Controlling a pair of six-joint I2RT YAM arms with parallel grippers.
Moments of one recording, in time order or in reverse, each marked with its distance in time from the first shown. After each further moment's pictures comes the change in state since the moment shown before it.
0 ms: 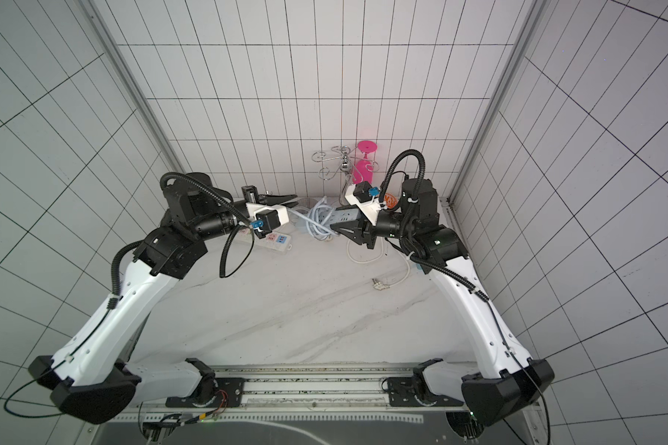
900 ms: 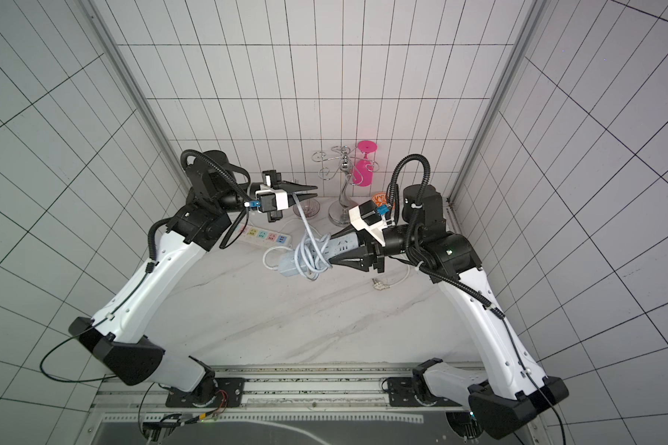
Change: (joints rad) left arm 0.037 0.197 0.106 0.266 0.443 -0.212; right arm 0.064 -0.056 0.053 -0.145 -0.357 -0.025
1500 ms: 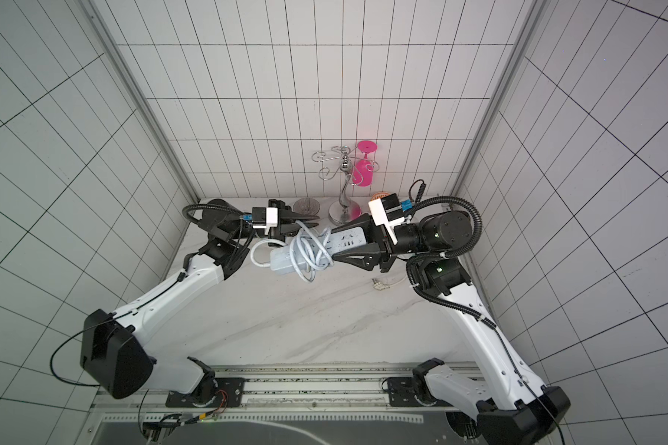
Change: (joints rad) left arm -0.015 -0.079 -0.565 0.884 0.093 -0.742; right arm 0.002 -0.094 -0.319 1.123 -0.035 0.832
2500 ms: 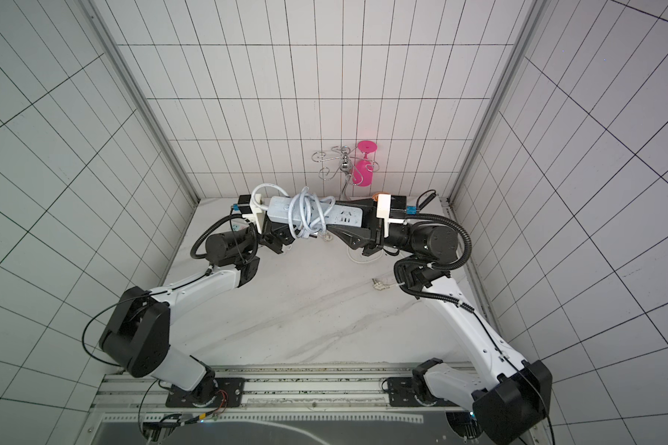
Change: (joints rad) left arm 0.003 0.130 -0.172 0.752 -0.206 -0.826; right arm 0.013 0.070 -0.116 0.353 0.365 -0.122
